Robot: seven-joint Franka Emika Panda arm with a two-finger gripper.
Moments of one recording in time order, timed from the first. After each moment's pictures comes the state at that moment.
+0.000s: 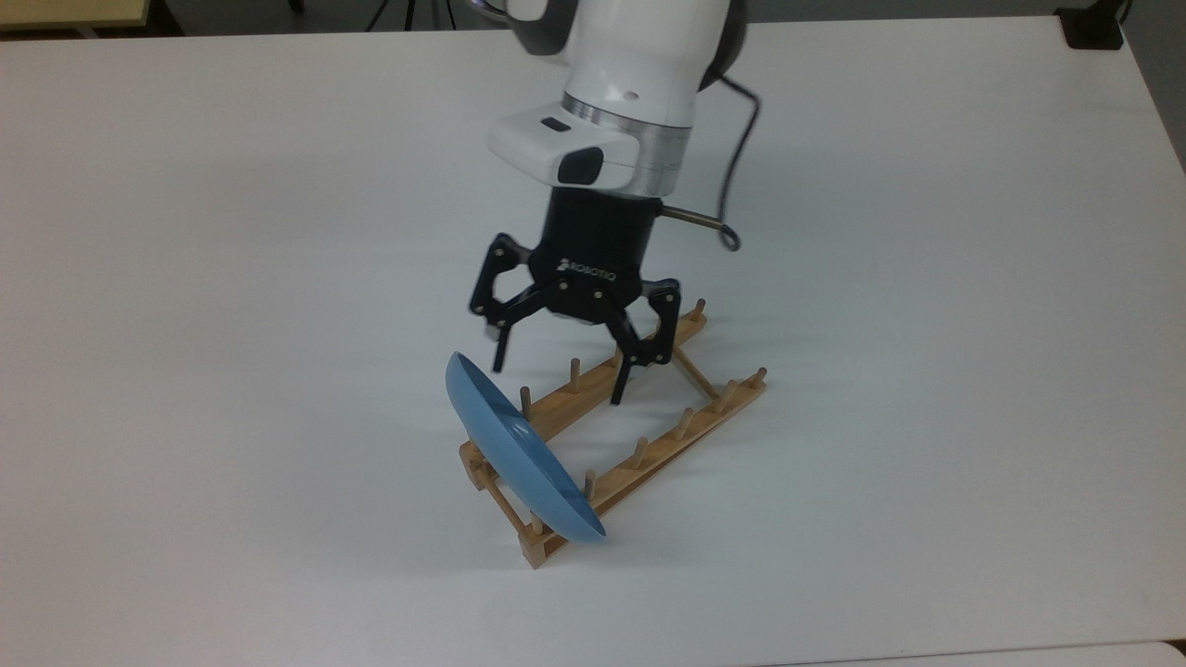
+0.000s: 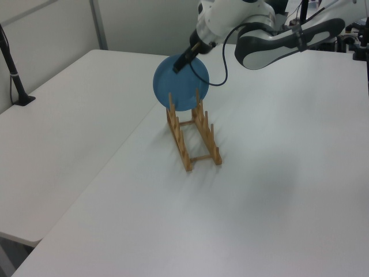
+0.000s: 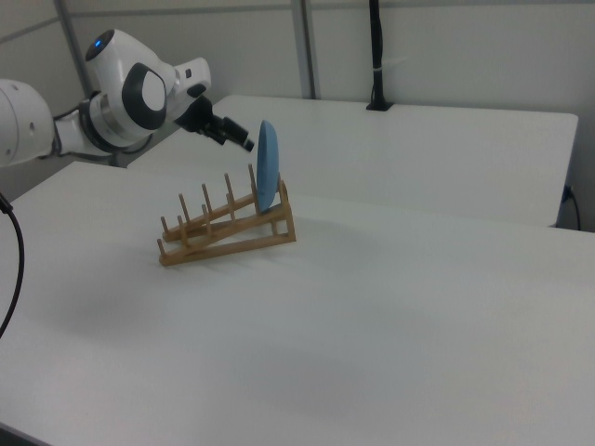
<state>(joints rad) 0.41 0.46 -0.29 -1.46 -0.36 2.51 0.60</state>
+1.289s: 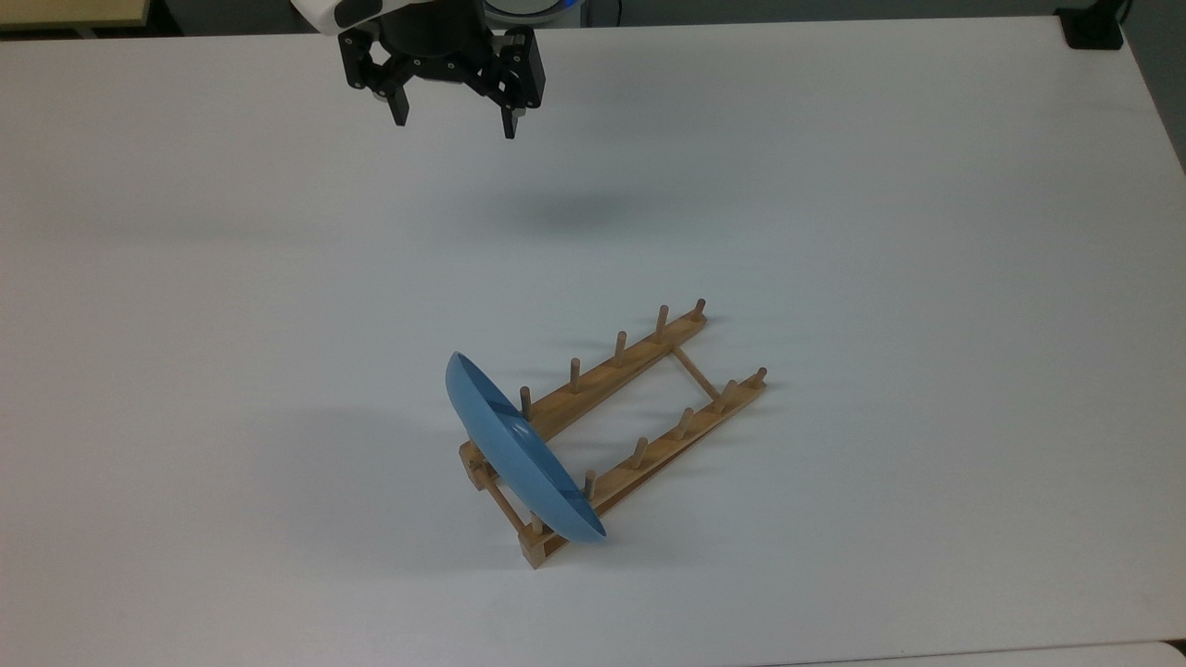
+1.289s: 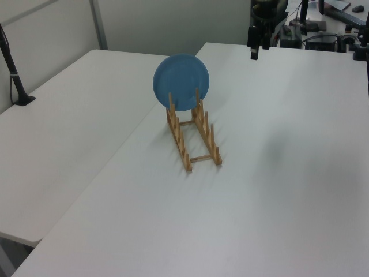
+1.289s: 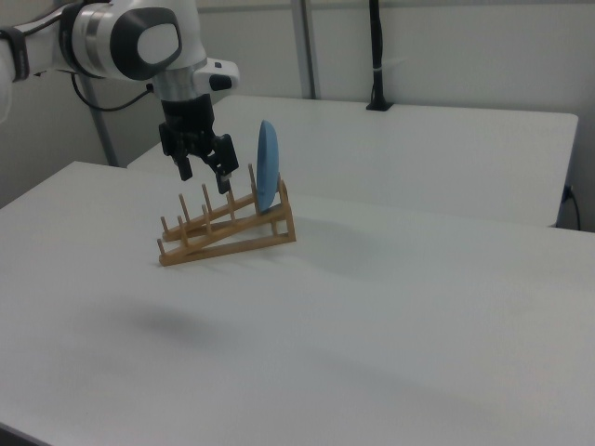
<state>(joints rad) 0.04 0.13 -0.05 -1.56 0.02 1.70 0.11</state>
